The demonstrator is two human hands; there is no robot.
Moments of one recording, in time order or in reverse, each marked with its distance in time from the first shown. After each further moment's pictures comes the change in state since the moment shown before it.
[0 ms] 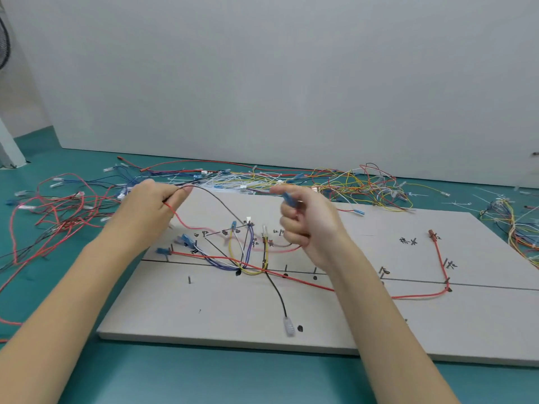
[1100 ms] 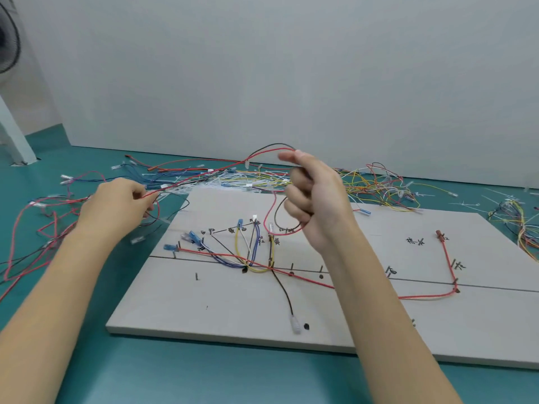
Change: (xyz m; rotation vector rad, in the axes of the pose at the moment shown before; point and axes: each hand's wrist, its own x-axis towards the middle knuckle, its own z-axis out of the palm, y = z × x) left_hand -0.001 -0.043 -0.024 0.199 -0.088 -0.499; right_hand -0.005 -0.020 0.025 0.191 -0.040 -0.233
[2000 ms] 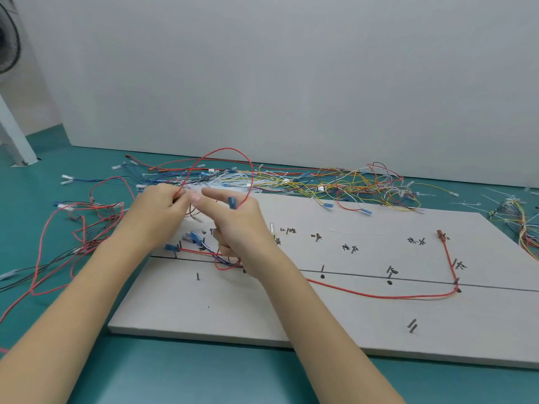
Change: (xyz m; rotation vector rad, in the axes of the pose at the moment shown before) left_hand -0.021 0.042 0.018 -0.207 0.008 0.345; right_hand -0.002 0.076 0.047 -0.463 -0.104 0.188
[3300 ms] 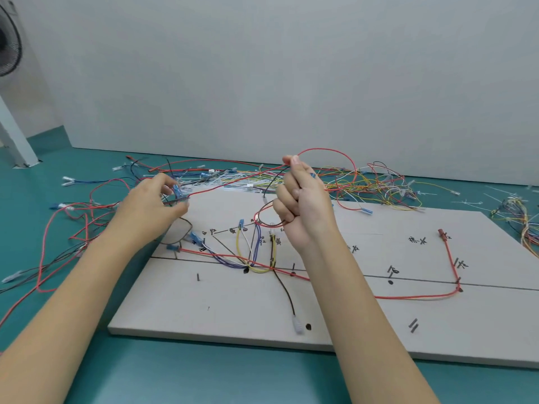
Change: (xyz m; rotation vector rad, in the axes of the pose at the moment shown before) left_hand 0.006 -0.021 -0.002 0.034 -0.033 -0.180; right_hand 0.000 -0.028 -0.061 0.678 0.199 -0.169
